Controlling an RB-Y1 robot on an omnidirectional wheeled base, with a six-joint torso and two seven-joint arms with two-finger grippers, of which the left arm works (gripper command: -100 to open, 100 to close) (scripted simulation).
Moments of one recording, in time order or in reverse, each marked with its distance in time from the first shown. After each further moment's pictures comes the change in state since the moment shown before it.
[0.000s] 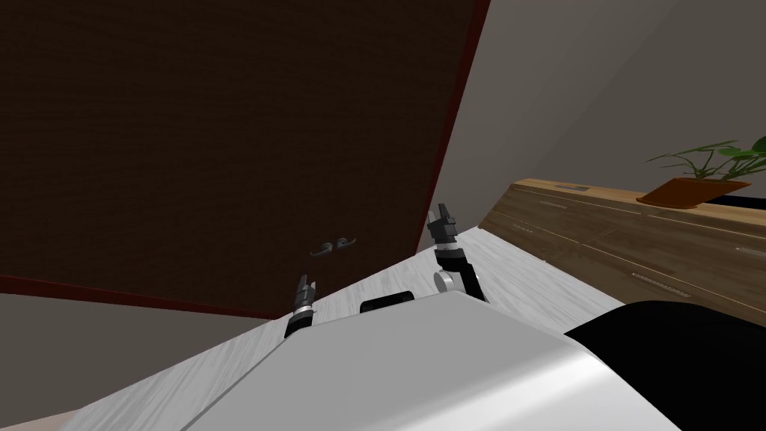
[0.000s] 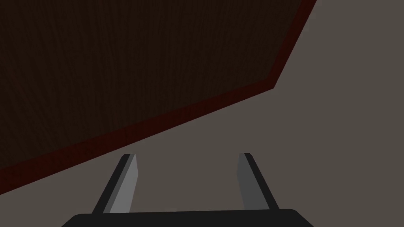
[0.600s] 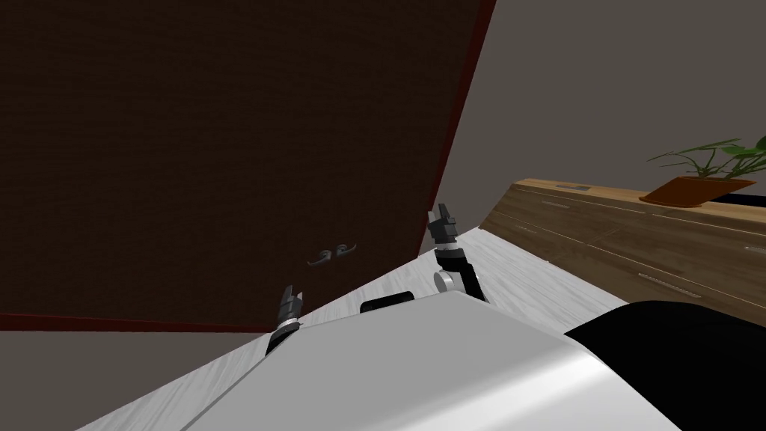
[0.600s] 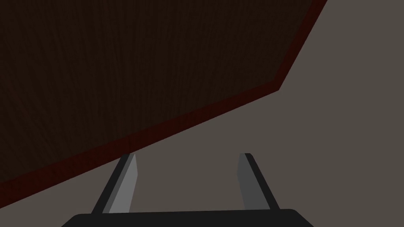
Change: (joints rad) arm 0.036 0.053 0.061 0.046 0.034 -0.009 0.019
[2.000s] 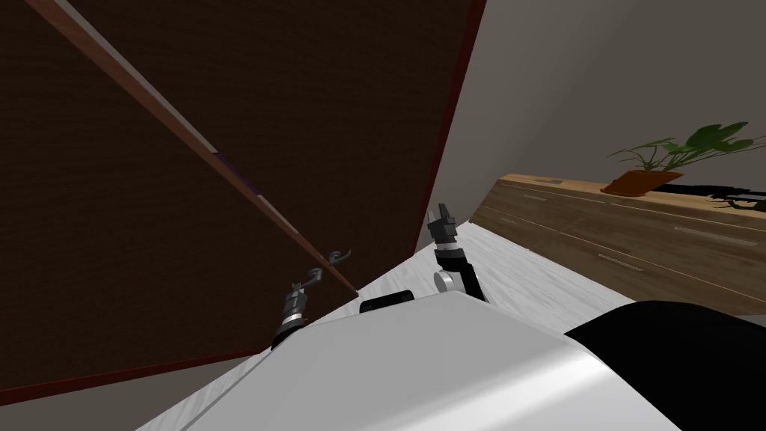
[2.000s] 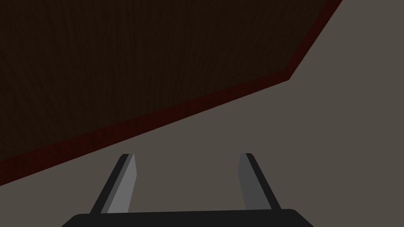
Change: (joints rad) arm 0.012 -0.011 -0.037 -0.063 -0.015 -0.005 0.022
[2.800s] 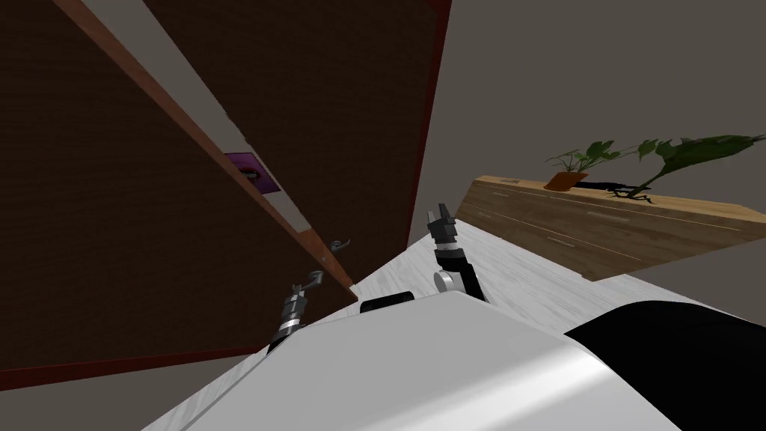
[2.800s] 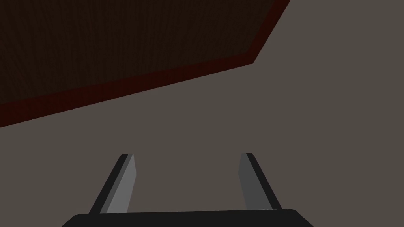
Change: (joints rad) arm 0.023 0.045 -0.053 0.035 -0.028 -0.083 0.069
